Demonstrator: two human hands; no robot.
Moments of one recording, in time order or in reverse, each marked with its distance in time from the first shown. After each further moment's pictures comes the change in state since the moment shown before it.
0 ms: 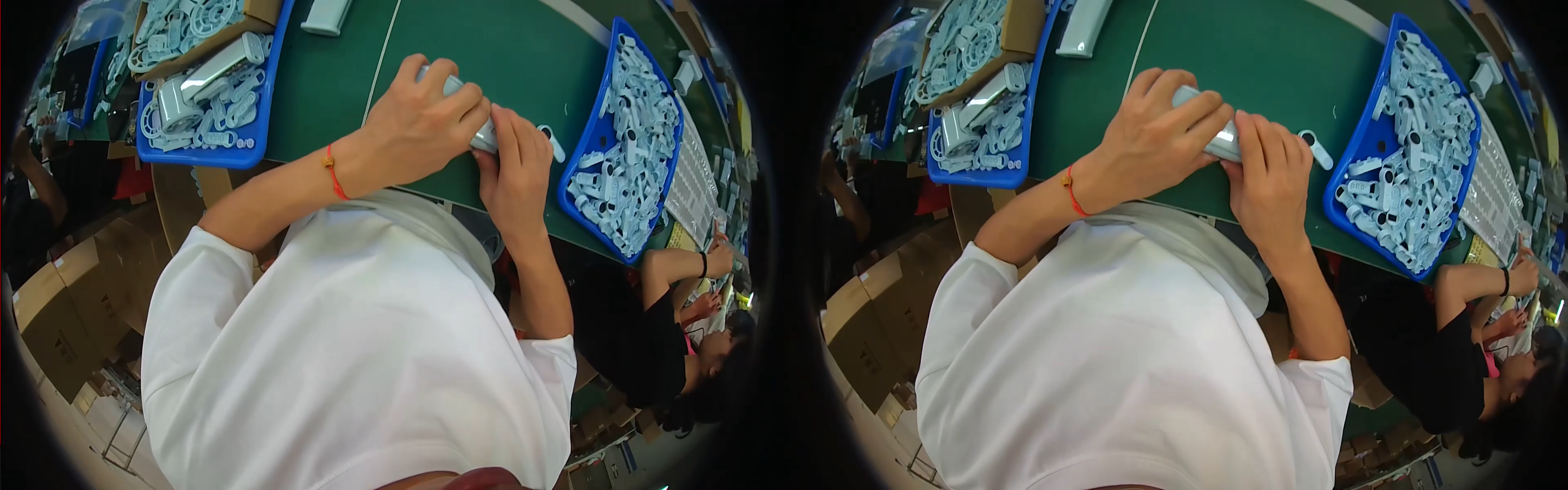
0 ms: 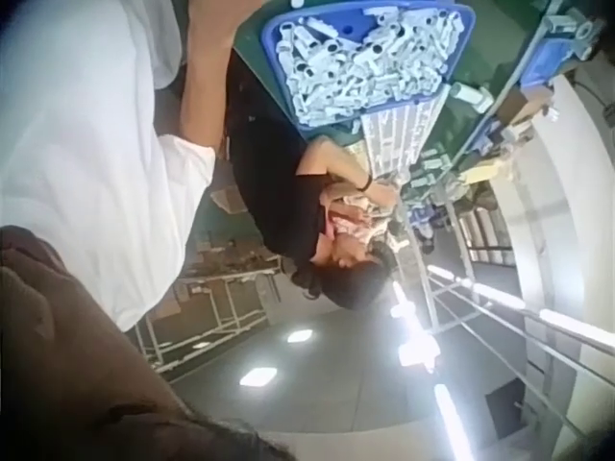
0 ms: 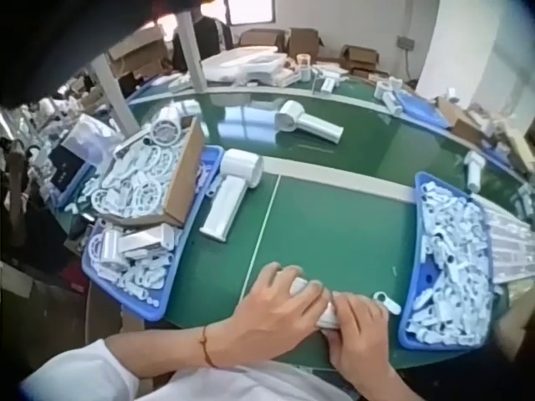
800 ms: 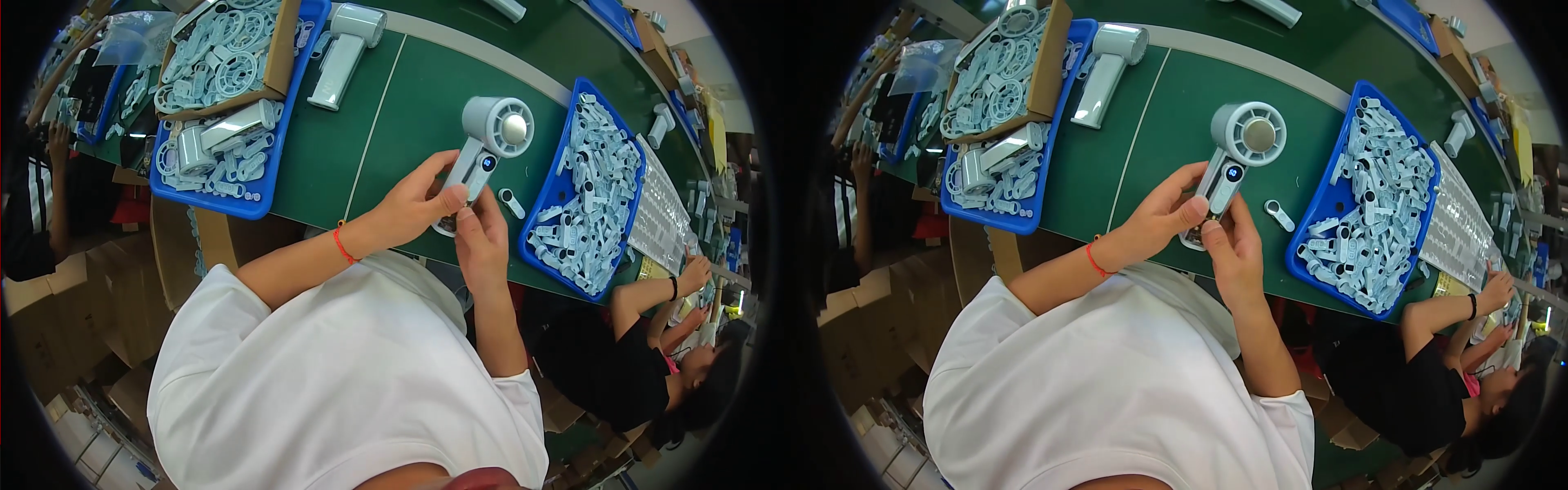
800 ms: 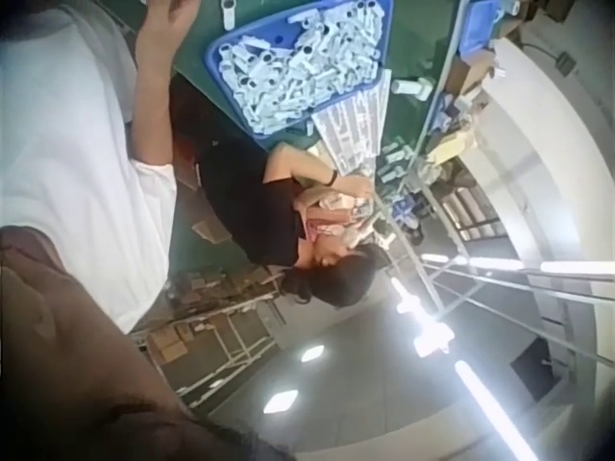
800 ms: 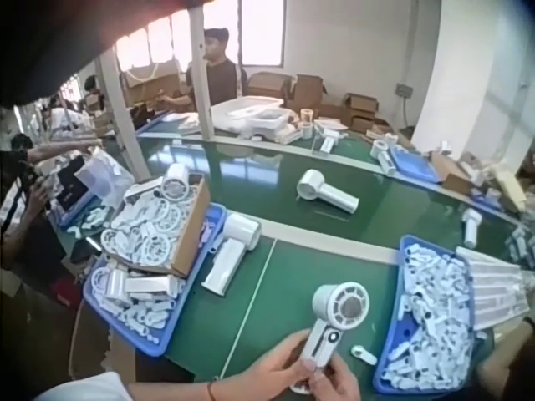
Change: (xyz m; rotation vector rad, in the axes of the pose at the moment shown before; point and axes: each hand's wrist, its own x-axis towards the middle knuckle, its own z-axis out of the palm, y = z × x) left_hand 0.005 0.025 -0.001 -1.756 0.053 -0.822; right_hand 0.014 -0.026 -0.012 1.632 0.010 0.743
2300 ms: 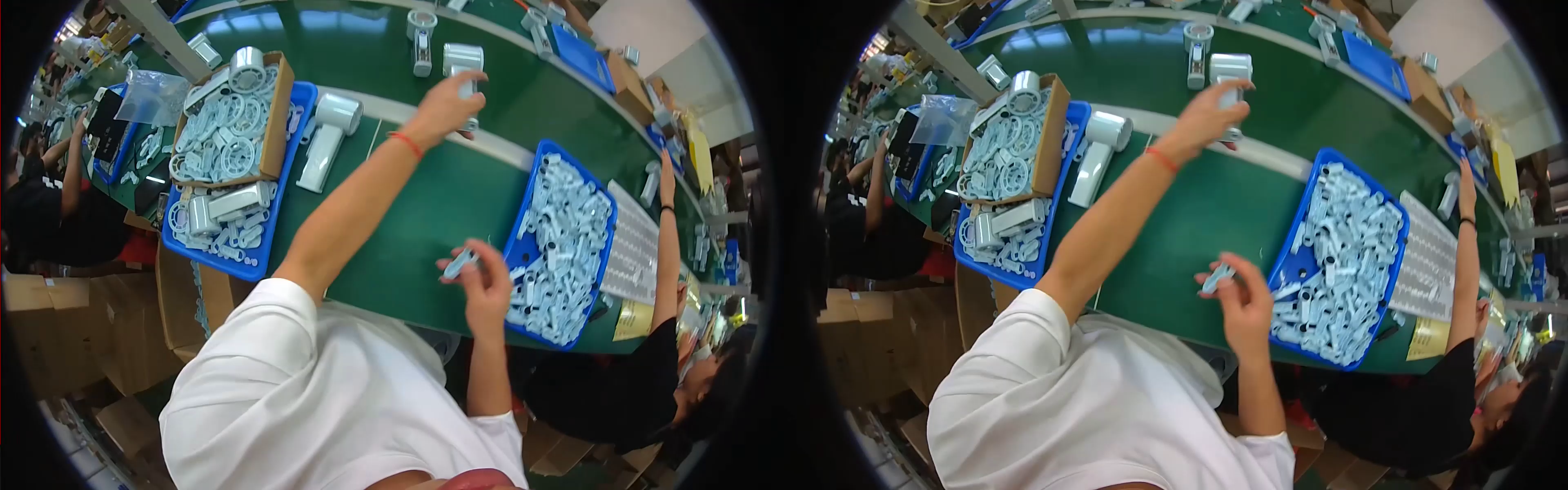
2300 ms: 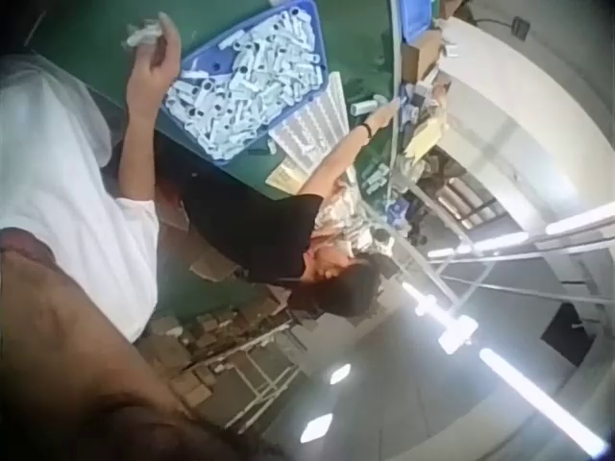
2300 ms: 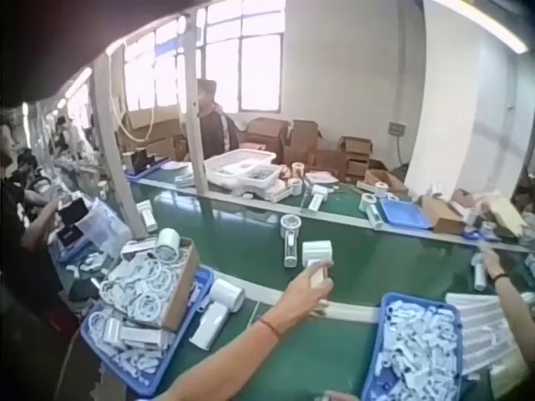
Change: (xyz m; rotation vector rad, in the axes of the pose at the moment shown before) left_hand 0.213 0.068 -0.012 0.378 0.166 0.119; right_hand 0.013 -0.035 -0.035 -0.323 0.133 -0.215
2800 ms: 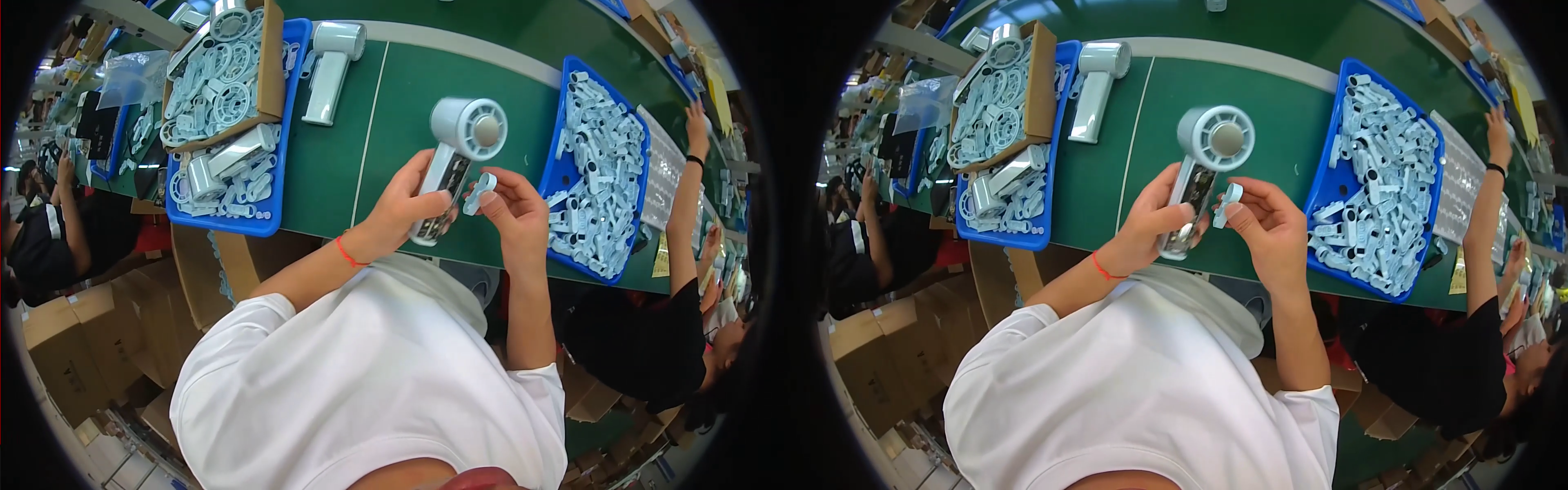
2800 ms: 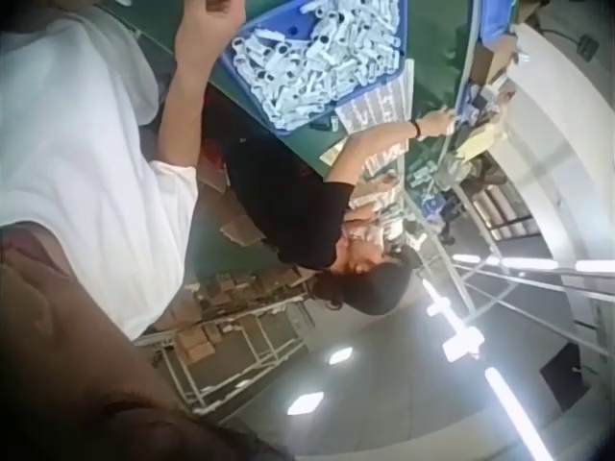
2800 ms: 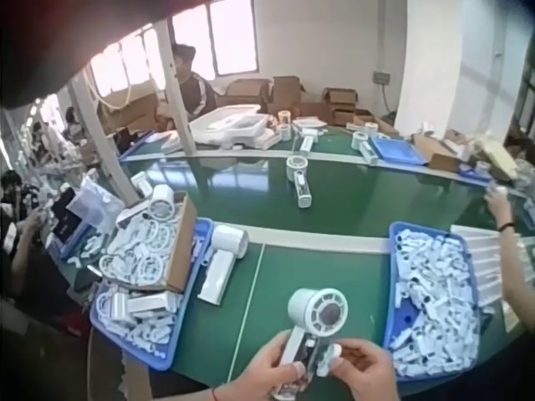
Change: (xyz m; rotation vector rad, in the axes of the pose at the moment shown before) left_hand -0.219 -0.029 -0.012 -0.587 -0.188 -0.331; right_hand -0.008 -0.002 0.018 0.114 -0.027 0.130
